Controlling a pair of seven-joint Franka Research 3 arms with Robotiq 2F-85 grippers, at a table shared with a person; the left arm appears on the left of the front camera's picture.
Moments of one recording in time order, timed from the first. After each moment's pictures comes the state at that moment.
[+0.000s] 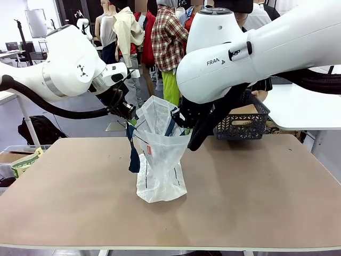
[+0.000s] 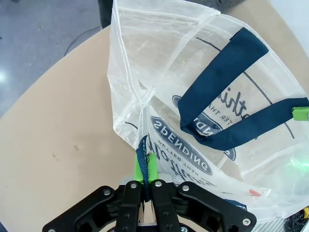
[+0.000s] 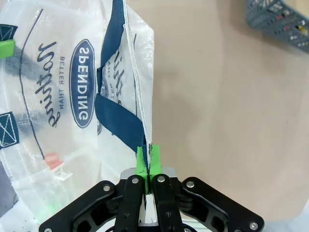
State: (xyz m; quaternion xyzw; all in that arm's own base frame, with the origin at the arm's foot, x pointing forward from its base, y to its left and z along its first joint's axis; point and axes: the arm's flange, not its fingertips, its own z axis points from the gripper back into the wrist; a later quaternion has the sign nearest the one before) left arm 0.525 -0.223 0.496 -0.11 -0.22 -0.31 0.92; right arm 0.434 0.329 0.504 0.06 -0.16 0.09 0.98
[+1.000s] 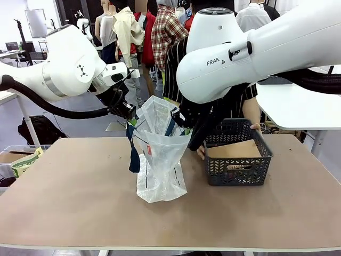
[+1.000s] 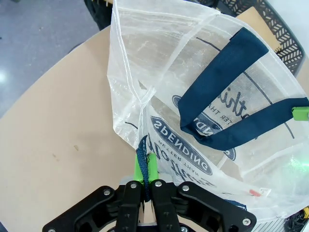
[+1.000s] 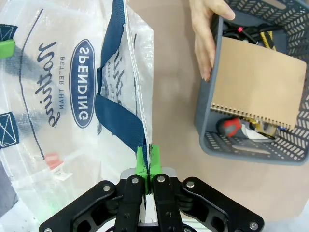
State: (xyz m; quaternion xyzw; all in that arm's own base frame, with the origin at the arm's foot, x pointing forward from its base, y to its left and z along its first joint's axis) left arm 0.525 -0.223 0.496 -0.11 -0.22 -0.31 0.92; right arm 0.434 0.329 0.504 0.06 -0.16 0.09 0.98
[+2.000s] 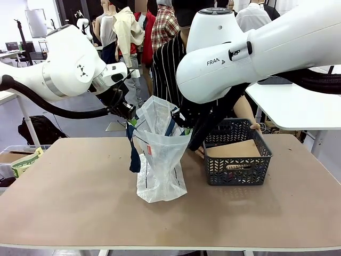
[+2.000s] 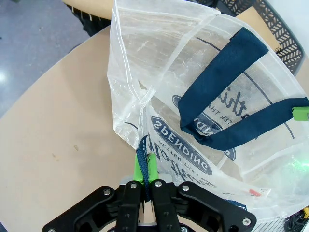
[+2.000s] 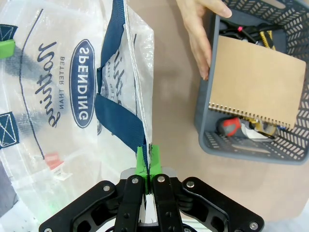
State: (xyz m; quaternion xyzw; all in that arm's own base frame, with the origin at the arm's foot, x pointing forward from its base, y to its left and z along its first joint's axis) left arm 0.525 -0.223 0.496 -0.11 -0.22 -0.31 0.92; right arm 0.434 0.329 0.504 0.06 -0.16 0.09 0.98
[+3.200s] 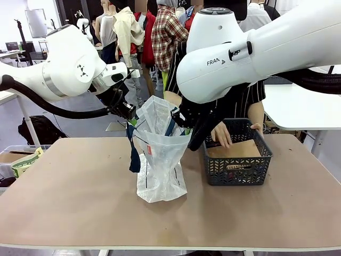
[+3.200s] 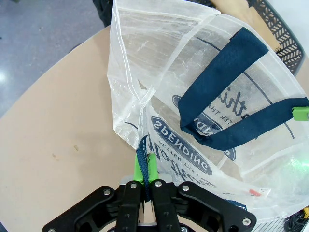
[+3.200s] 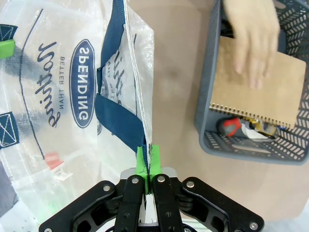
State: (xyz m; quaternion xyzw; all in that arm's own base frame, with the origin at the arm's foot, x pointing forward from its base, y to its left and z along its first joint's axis) left arm 0.525 -0.223 0.496 -0.11 -0.22 -0.31 0.92; right arm 0.434 0.329 0.504 0.06 -0.16 0.09 0.98
